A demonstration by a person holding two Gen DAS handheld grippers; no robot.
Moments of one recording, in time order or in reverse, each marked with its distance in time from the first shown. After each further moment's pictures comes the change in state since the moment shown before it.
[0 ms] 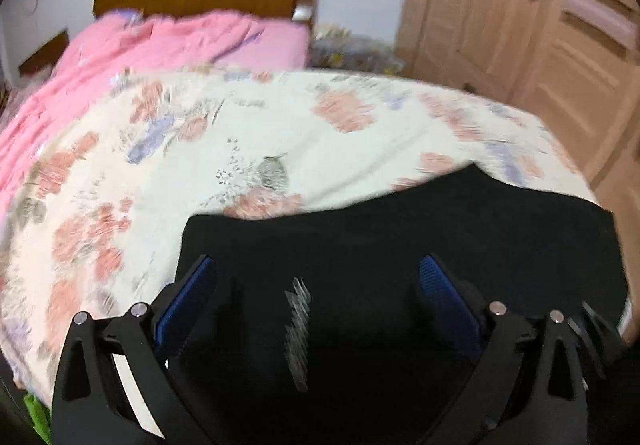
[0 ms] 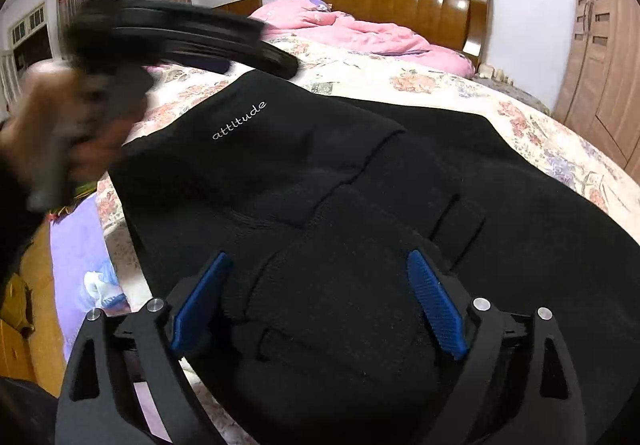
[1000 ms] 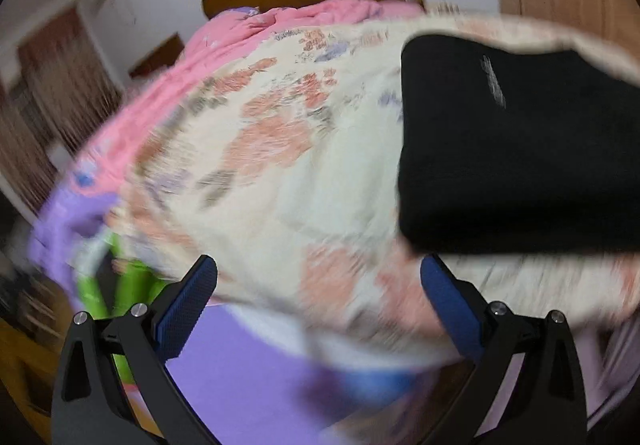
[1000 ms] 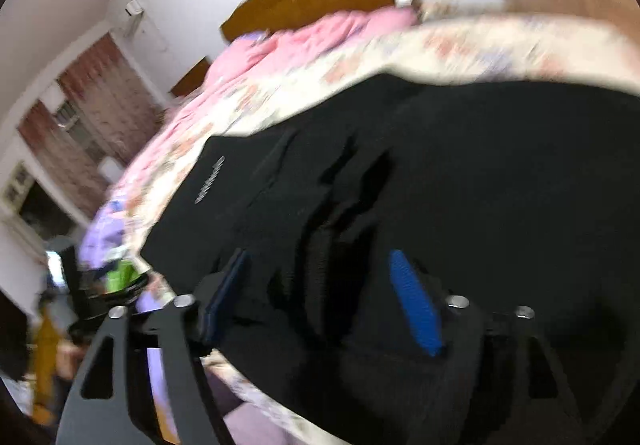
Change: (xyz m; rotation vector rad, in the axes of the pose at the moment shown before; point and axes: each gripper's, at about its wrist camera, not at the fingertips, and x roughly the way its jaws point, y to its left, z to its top) left arm -0.099 0.058 -0.173 0.072 -0.023 0.528; right arm -0.058 -0.072 -0.023 0.446 -0.085 0.080
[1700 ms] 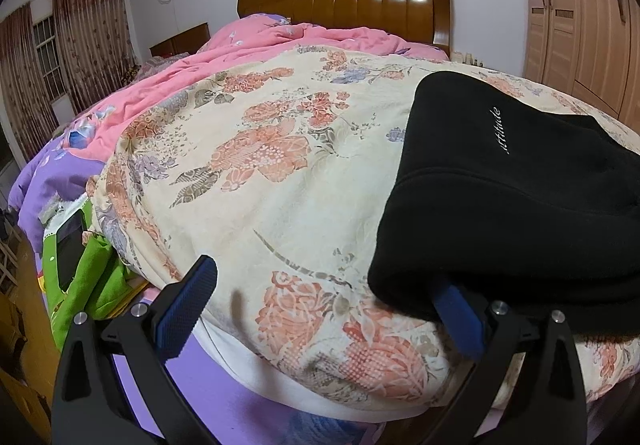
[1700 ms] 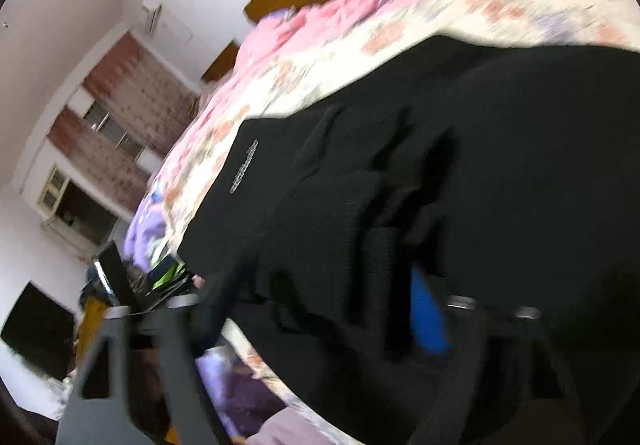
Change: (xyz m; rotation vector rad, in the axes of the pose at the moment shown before) left arm 0.030 0.001 0.005 -0.285 -0.084 -0.085; right arm 0.069 0.018 0.019 0.095 0.181 0.211
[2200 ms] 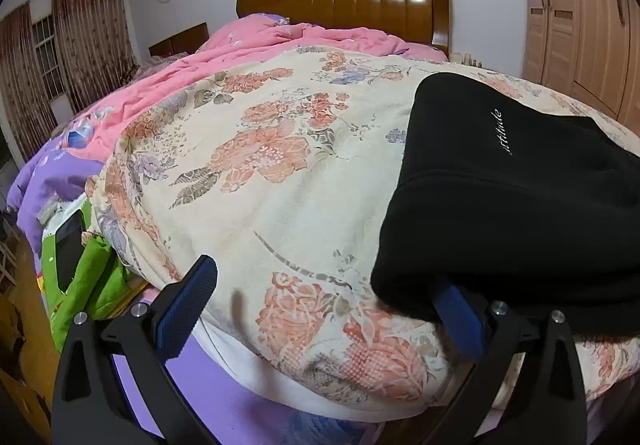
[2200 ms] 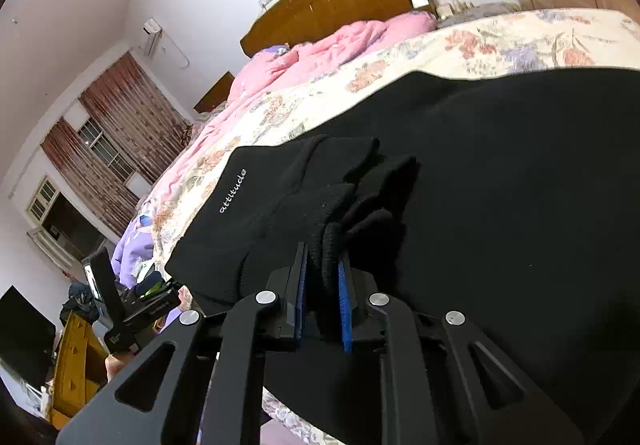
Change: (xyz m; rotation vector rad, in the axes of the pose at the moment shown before) left arm -0.001 0.000 0.000 0.001 -0.003 -0.001; right arm -0.051 -0.017 -0.021 -0.052 -0.186 -0.033
